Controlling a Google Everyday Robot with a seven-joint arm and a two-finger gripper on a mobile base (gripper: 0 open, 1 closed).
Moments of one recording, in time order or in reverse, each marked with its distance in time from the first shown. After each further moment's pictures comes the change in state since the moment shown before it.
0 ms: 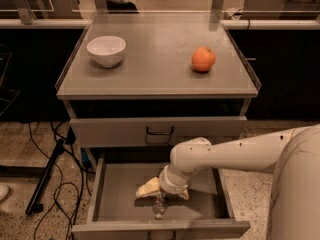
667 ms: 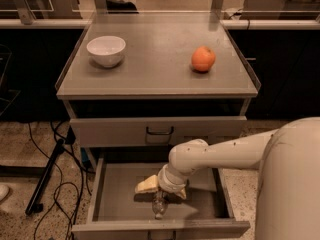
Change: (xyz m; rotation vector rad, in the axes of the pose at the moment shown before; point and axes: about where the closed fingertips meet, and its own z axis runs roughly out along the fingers) arm -0.018 0.002 0.021 -0.021 -0.027 0.075
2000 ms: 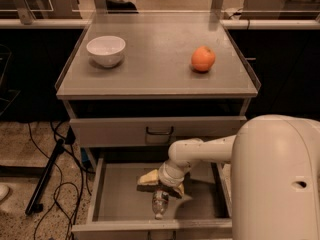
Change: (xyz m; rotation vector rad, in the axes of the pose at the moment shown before) arm -0.043 -0.022 0.046 -0.010 0.019 0.130
